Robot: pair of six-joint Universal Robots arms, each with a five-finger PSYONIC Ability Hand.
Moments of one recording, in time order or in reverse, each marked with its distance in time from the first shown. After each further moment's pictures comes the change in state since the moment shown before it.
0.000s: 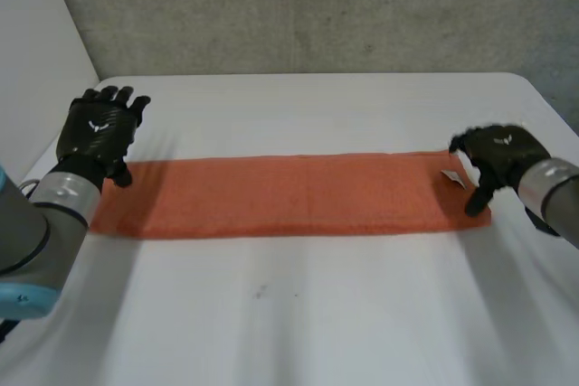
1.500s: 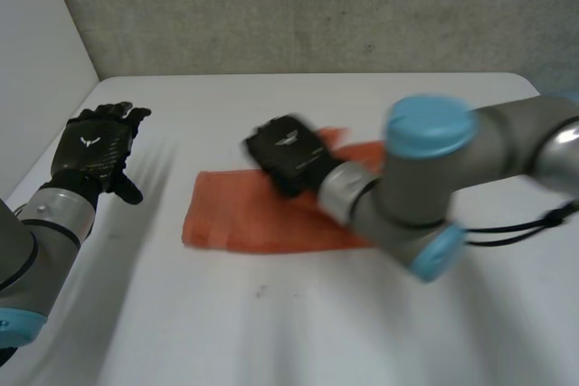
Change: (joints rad) left arm 0.004 0.072 -0.069 -0.062 -0.005 -0.183; right arm 0.562 0.329 -0.449 -0.157 -0.134 0.121; left_hand 0.000 0.000 0.000 0.000 0.000; right_hand 0.655 0.805 0.823 0.826 0.796
